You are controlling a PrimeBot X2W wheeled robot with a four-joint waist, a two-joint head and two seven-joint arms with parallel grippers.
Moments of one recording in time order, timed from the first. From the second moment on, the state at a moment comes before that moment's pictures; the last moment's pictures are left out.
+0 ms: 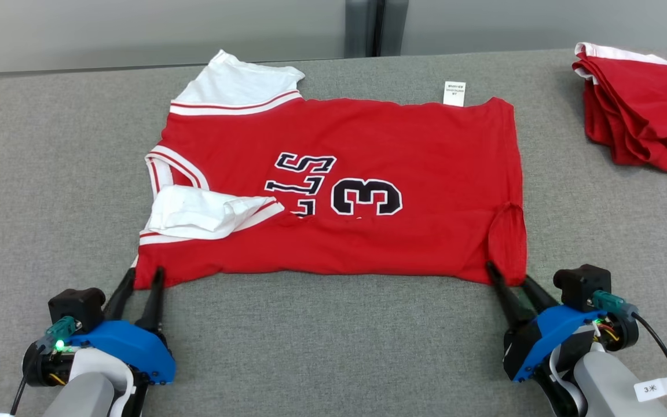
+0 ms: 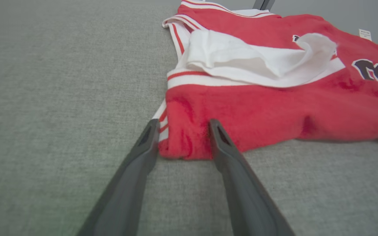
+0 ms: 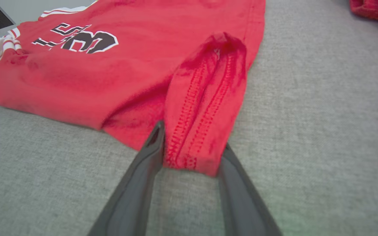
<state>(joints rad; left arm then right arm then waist) -0.36 0.34 -0.45 0.73 -0.66 -0.09 -0.25 -0.36 -0.23 0.34 0.62 0.43 0.13 -0.17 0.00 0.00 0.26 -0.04</state>
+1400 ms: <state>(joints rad) 0.11 0.35 -0.41 0.19 -0.65 0.09 -0.23 0.11 -0.26 0.09 0.23 0.48 0.13 -0.06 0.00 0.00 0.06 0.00</state>
